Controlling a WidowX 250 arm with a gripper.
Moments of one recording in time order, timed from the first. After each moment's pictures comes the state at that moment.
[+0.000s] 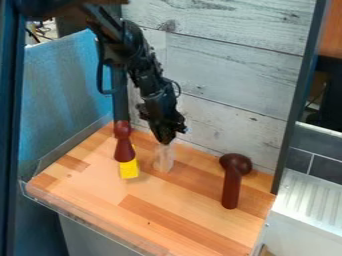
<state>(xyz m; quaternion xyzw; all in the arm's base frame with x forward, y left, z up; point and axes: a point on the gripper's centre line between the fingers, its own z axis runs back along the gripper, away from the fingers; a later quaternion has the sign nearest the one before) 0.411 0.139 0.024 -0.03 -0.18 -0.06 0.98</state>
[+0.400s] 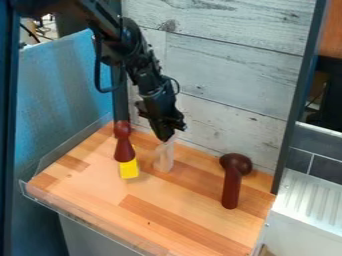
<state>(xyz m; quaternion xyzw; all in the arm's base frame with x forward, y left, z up) 0.411 0.139 0.032 -0.02 -0.19 -0.06 0.98</state>
